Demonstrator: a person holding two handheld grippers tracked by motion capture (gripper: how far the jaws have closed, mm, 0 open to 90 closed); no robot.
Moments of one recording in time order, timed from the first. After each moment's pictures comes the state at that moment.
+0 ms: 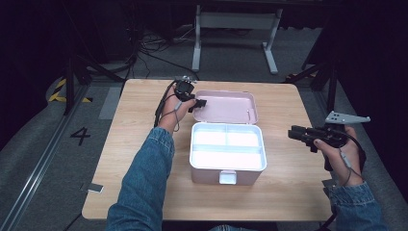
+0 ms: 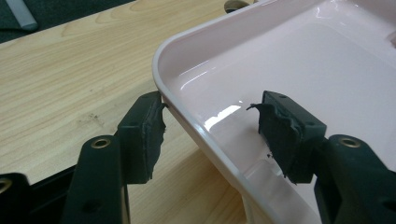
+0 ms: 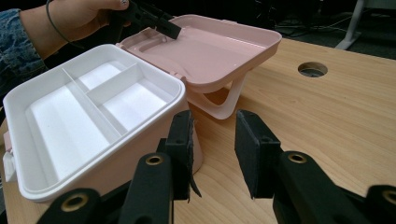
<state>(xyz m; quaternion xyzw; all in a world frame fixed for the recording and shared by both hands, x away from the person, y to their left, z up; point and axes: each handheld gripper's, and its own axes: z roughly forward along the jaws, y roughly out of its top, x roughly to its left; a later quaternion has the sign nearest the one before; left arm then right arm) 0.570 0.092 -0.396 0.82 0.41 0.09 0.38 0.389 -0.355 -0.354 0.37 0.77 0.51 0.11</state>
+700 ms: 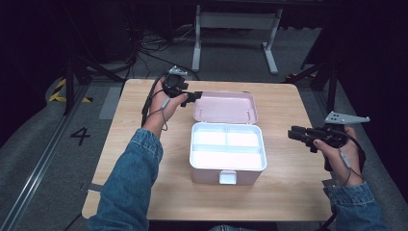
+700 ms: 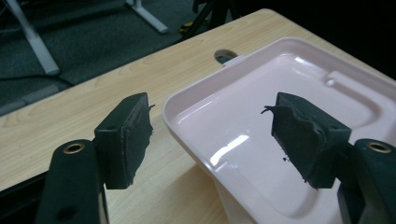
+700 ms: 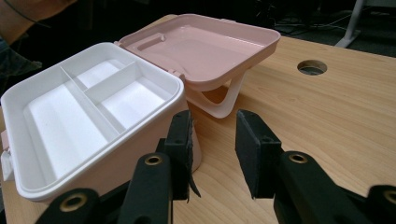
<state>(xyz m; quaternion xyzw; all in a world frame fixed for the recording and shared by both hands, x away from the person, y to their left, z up) 0.532 0.117 -0.336 0.80 0.38 0.14 0.45 0.389 -0.355 -0.355 0.37 0.77 0.51 0.11</state>
